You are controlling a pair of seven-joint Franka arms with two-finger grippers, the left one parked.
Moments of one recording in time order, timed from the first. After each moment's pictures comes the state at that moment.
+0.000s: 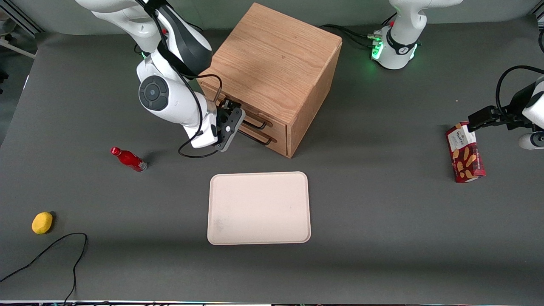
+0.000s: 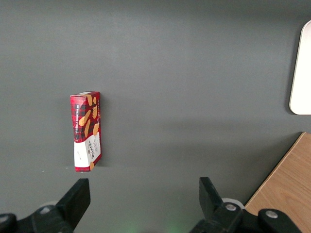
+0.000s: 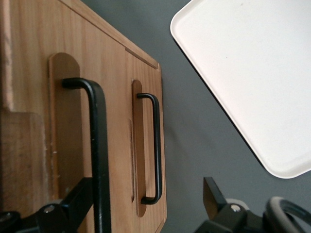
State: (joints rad) arm 0.06 0.27 0.54 -1.85 0.24 2.04 -0.49
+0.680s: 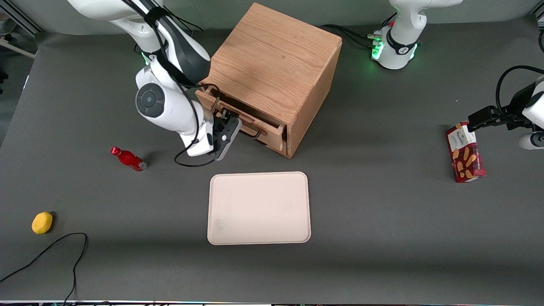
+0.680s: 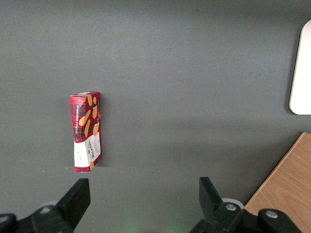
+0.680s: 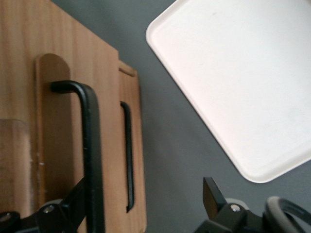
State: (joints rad) arm 0.05 0.29 0.51 -1.84 0.20 2.12 -0.51
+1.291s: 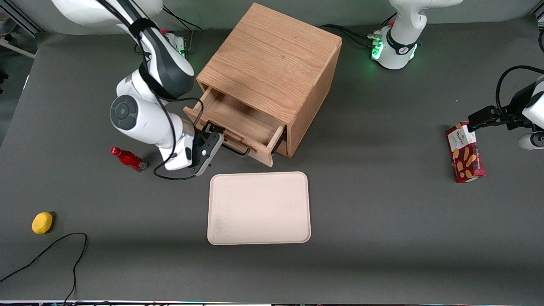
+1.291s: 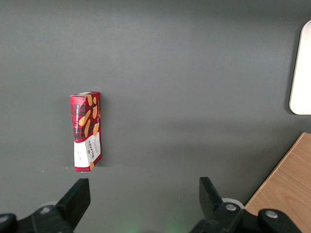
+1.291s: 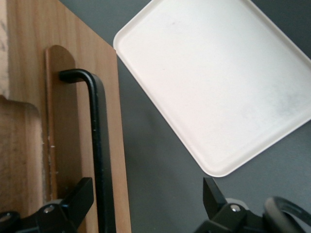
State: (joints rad) arm 0.04 0.32 0.43 -1.79 0.20 2.12 -0.55
